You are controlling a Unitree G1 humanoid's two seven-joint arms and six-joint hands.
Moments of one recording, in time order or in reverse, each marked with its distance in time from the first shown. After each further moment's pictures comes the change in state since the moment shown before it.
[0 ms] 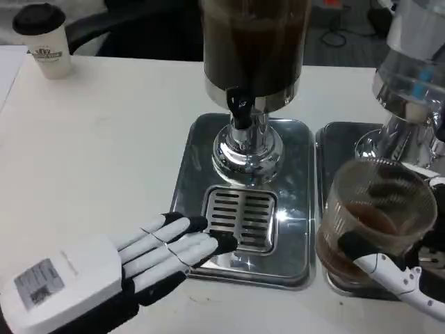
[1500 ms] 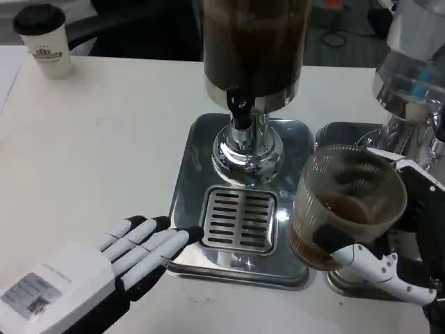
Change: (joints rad) left arm 0.159 -0.116 0.100 -0.189 0.250 0.217 0.112; right arm -0.093 -0.026 0.031 0.030 0.057 -0.002 0.097
